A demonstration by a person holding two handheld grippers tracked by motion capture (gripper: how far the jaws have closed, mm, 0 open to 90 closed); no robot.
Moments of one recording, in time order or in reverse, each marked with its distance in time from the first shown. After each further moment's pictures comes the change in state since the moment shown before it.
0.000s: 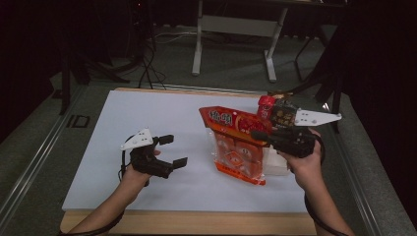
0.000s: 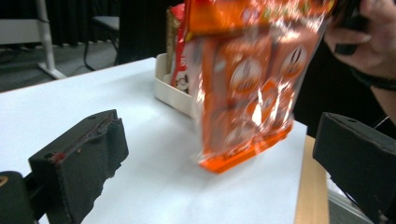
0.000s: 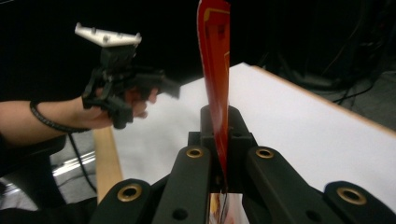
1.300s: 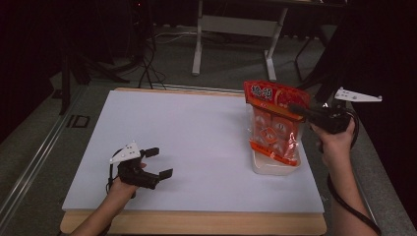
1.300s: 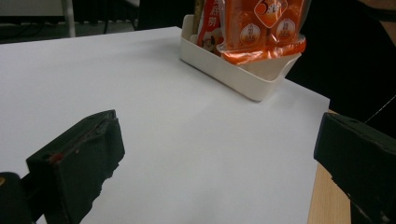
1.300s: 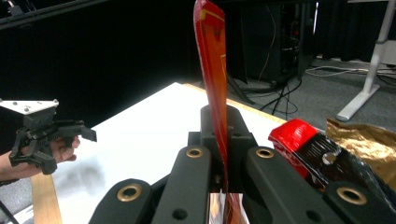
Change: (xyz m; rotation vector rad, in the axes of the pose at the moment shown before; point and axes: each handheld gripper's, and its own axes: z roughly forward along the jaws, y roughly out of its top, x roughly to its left) left arm 0.014 -0.046 -0.025 0.045 0.053 -0.050; right arm -0.084 0.003 -0.064 -0.079 -0.194 0.130
